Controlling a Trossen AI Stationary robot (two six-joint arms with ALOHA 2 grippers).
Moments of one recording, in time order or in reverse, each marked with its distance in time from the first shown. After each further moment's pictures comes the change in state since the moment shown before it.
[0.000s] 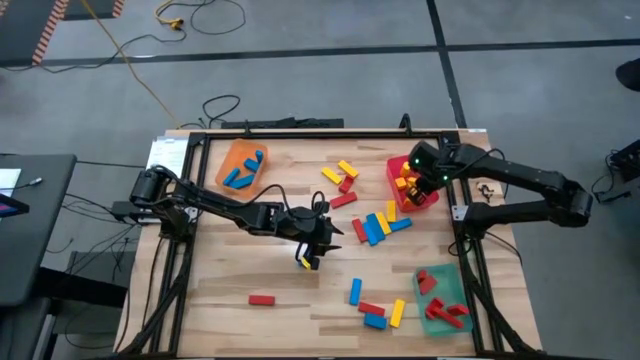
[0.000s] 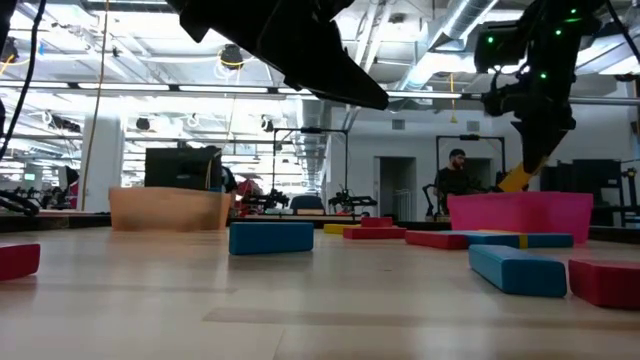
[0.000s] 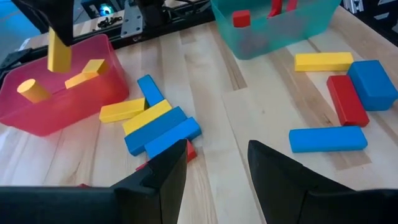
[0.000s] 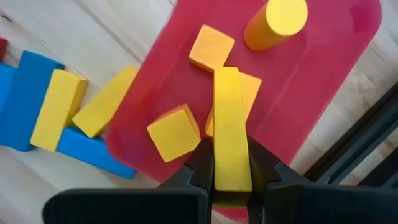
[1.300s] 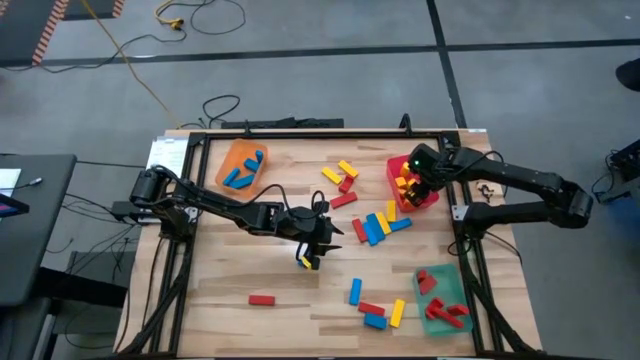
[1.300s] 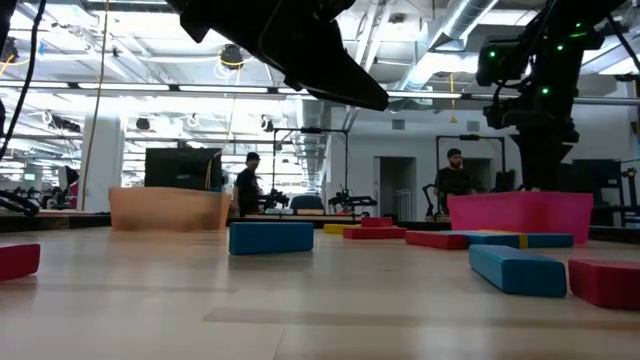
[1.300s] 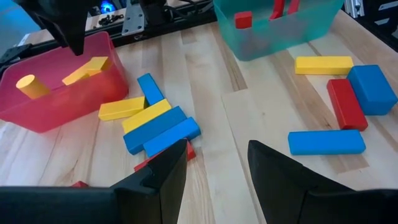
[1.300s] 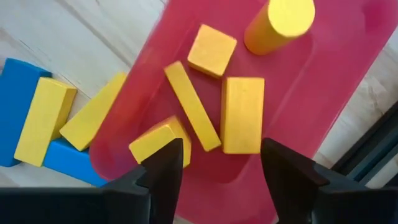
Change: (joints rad) left arm 0.002 0.000 0.000 0.002 0.000 -0.026; right arm -0.029 -0.005 -0.076 0.095 -0.006 -0.012
